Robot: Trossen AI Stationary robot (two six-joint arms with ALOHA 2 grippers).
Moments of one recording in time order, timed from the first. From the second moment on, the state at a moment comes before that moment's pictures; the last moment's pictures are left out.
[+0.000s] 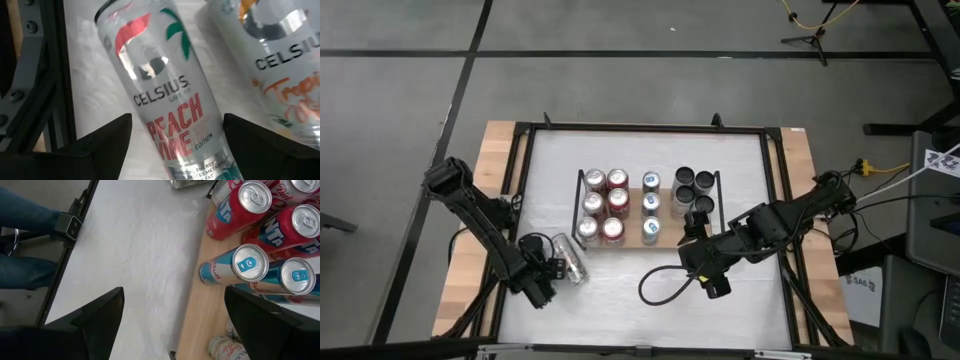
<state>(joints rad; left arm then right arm) -0.84 1.53 0.94 -1.11 -0.04 -2.45 0.50 1.72 1.95 -1.27 0.16 0.13</state>
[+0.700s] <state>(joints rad) -0.88 1.65 0.94 -1.11 -0.11 -2.40 0.50 1.72 1.95 -1.27 0.16 0.13</state>
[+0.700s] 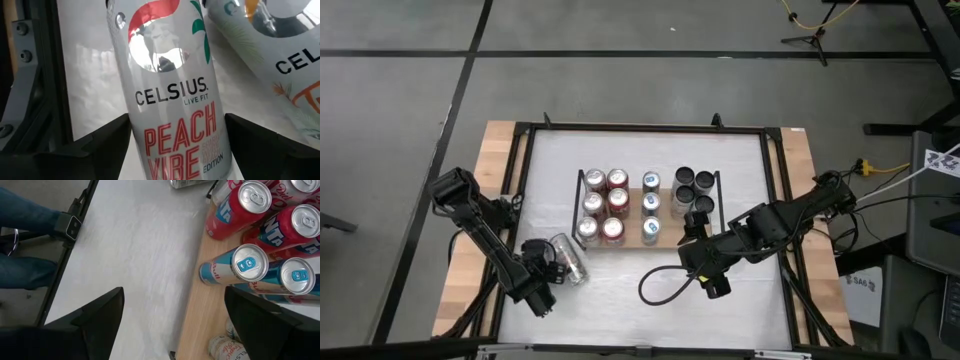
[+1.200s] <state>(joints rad) -0.88 1.65 0.94 -1.10 -0.08 -2.34 0.50 1.72 1.95 -1.27 0.16 0.13</state>
